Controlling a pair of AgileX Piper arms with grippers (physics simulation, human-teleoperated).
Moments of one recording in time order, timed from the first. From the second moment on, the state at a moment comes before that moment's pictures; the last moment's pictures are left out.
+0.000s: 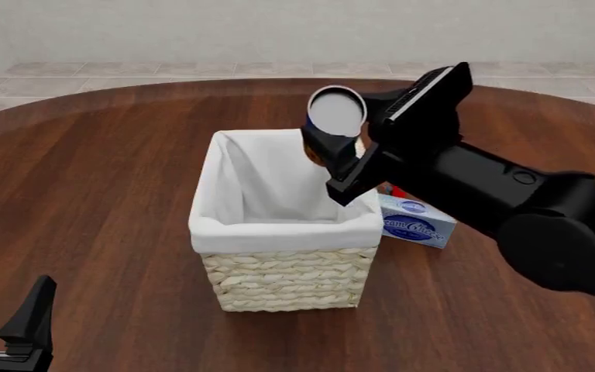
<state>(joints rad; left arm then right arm) 0.00 0.01 0.00 0.00 0.00 0.71 1.21 -0.90 -0.15 -0.23</state>
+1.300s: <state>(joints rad) 0.00 0.01 0.00 0.00 0.00 0.71 1.35 -0.91 -0.21 -0.17</state>
